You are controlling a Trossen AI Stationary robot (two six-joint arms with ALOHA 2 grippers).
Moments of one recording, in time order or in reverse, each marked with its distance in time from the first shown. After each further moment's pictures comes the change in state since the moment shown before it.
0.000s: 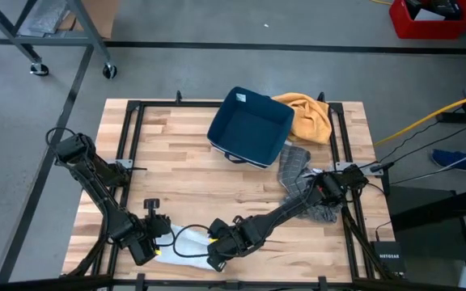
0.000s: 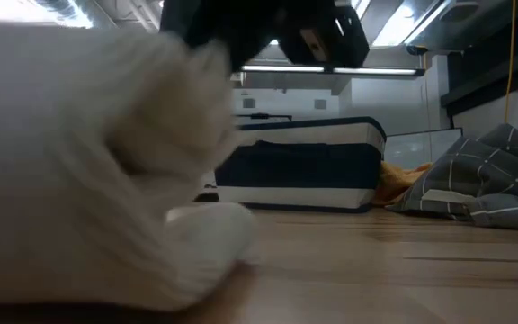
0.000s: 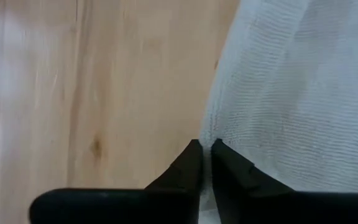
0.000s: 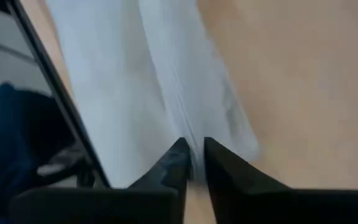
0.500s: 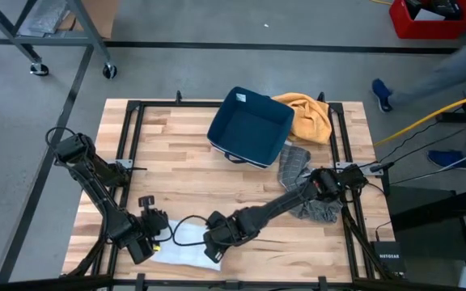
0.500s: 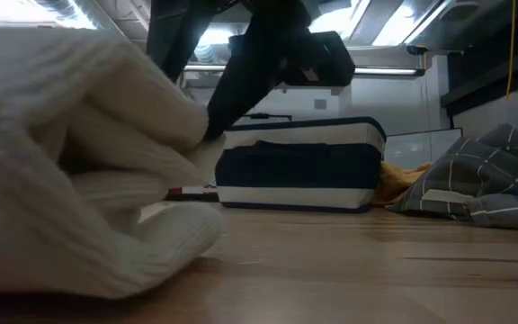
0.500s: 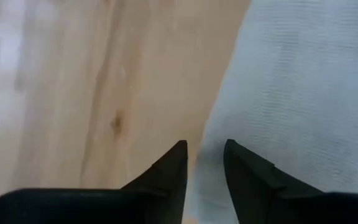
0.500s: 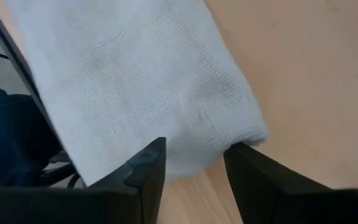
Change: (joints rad) left arm -0.001 -0.001 -0.003 -0.065 -0.036 -0.149; right arm -0.061 0.000 -0.002 -0.017 -0.039 0.001
